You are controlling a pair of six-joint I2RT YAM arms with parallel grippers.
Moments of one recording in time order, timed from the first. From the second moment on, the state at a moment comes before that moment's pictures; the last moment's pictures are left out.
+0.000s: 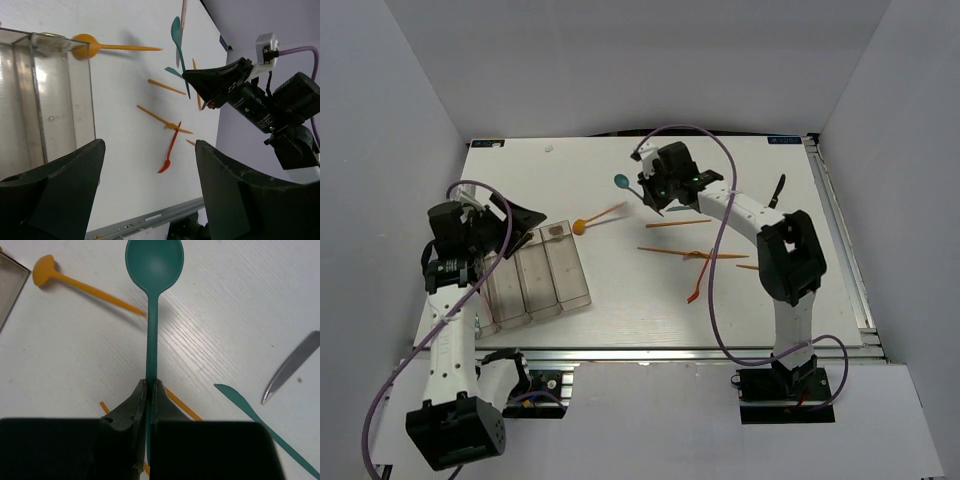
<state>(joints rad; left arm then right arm) 0.26 0.90 0.87 -0.50 0.59 -0.72 0.62 2.03 1.65 -0.33 -0.21 -0.16</state>
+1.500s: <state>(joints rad) -0.37 1.45 0.98 0.03 0.38 -1.06 0.64 1.69 1.37 -0.26 -0.60 0.20</state>
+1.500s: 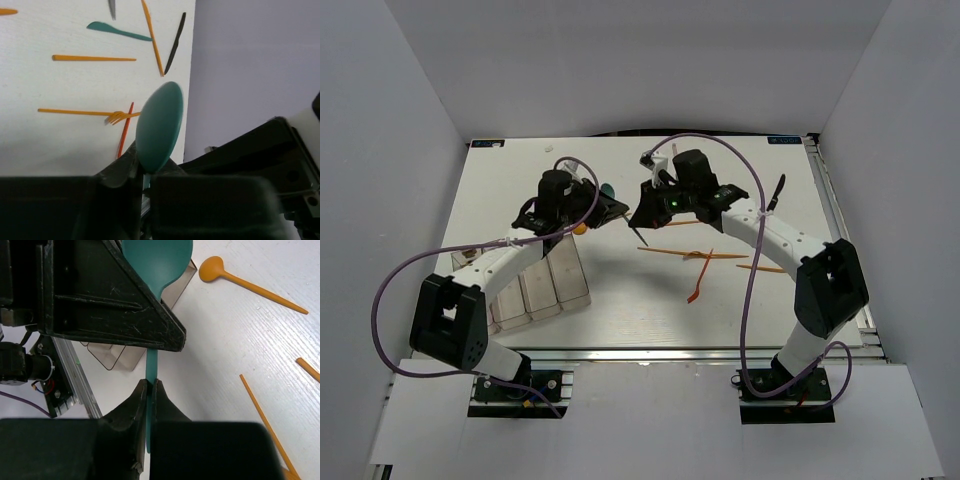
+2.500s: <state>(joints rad) 0.19 1.18 1.05 -0.80 -0.41 -0.17 0.43 1.68 1.25 -0.27 -0.96 -0.18</state>
